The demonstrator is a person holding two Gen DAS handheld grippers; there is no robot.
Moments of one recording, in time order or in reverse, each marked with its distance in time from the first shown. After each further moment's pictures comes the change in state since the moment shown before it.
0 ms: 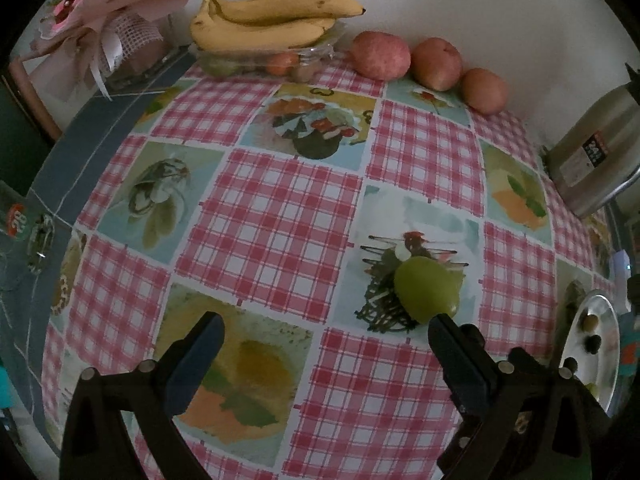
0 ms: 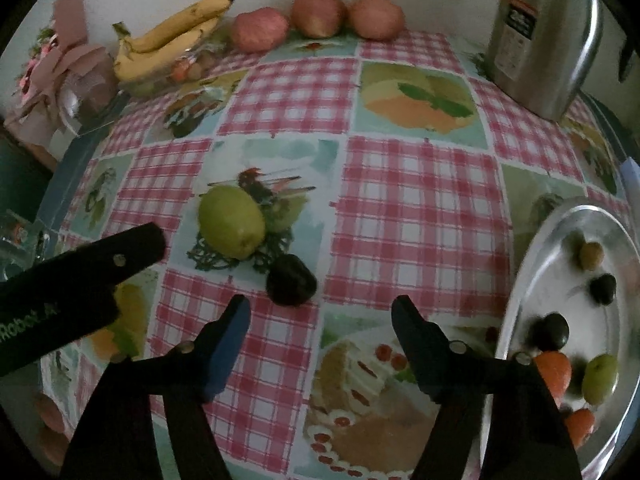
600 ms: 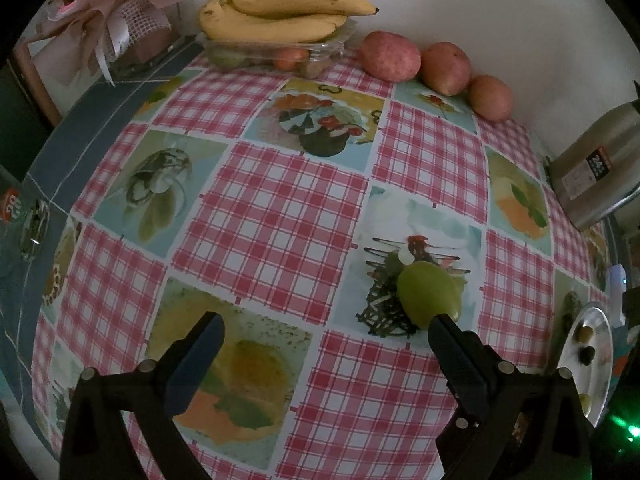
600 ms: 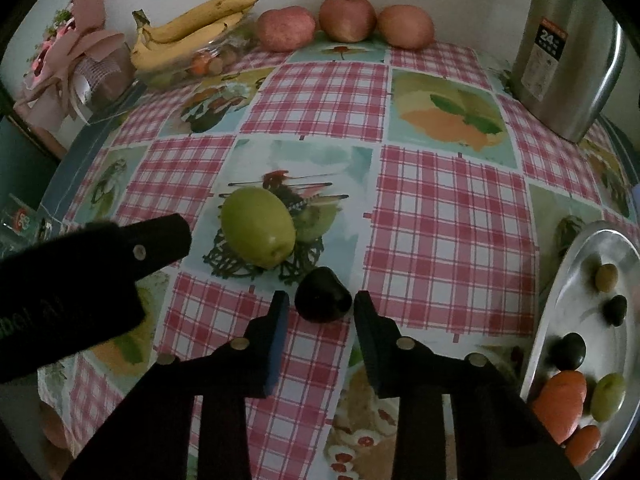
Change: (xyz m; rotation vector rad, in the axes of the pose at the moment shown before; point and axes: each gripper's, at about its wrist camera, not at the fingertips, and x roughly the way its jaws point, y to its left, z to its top) left arm 0.004 0.004 0.000 -0.048 0.006 -0.019; right arm 0.011 0.016 0.004 -0.047 -0.026 0.004
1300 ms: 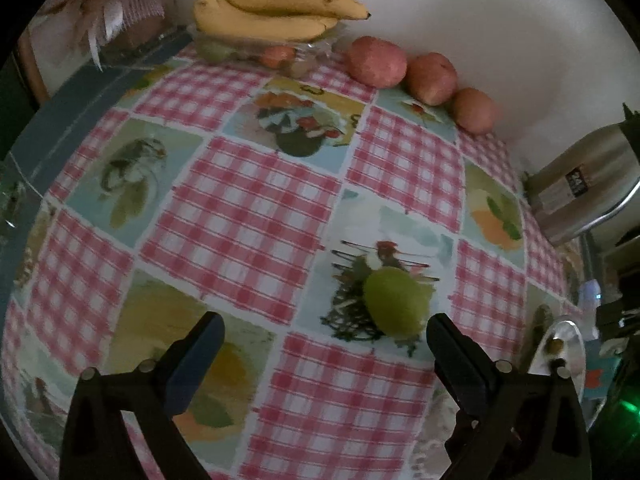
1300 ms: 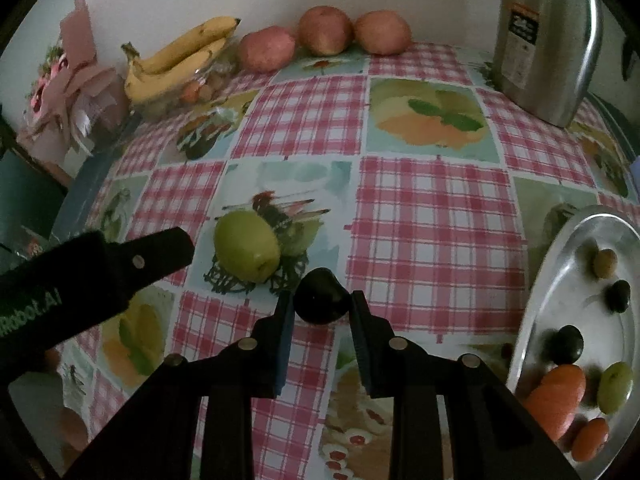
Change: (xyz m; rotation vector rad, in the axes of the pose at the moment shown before) left arm 0.002 -0.005 -0.003 -0.063 -0.008 -0.124; right arm -0.018 -0.021 -0.002 0.098 -0.039 0.053
